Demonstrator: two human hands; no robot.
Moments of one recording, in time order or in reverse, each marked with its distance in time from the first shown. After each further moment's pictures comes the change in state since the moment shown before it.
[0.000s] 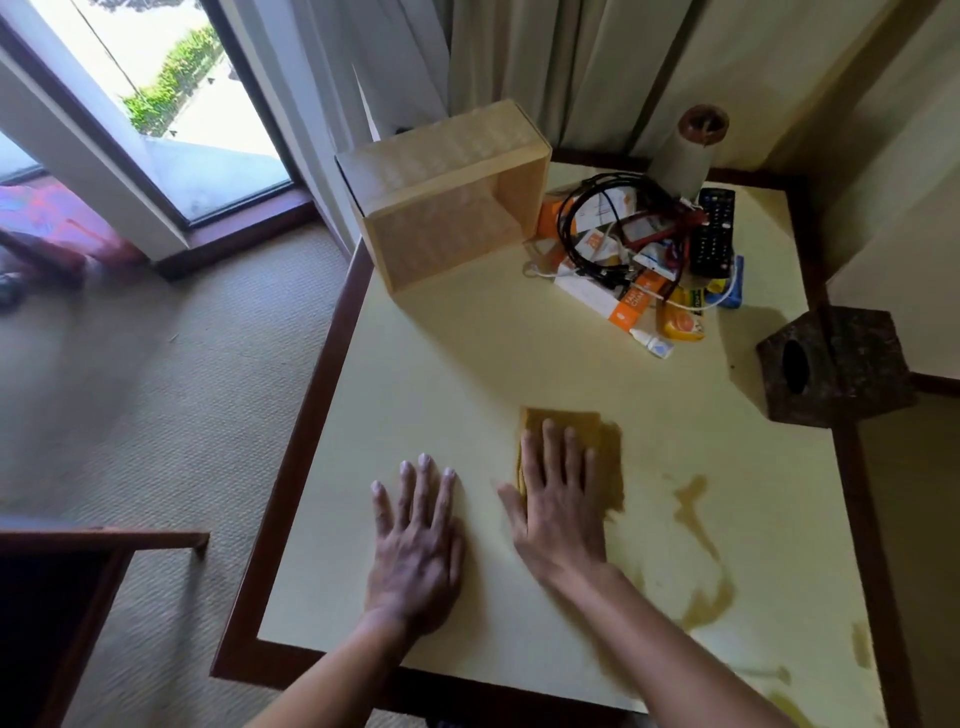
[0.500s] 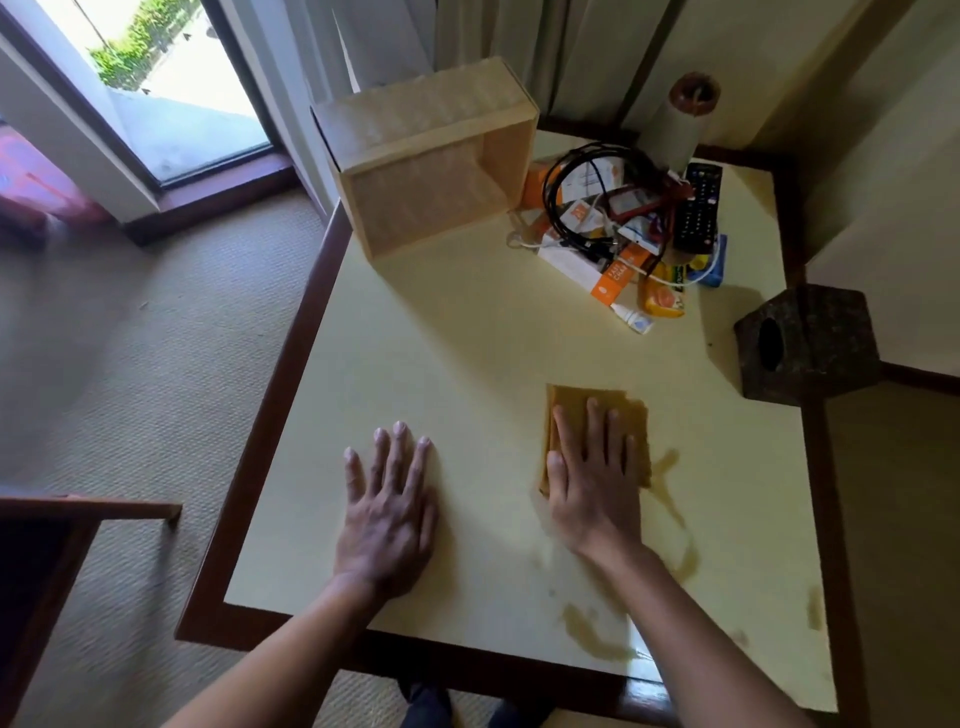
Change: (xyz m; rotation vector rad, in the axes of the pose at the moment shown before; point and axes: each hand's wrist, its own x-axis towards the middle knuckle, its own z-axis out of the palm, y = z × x) left_hand -0.001 -0.003 0.001 -0.024 0.053 0.005; right_hand -0.017 0.063 -0.011 -0.006 0.014 0.173
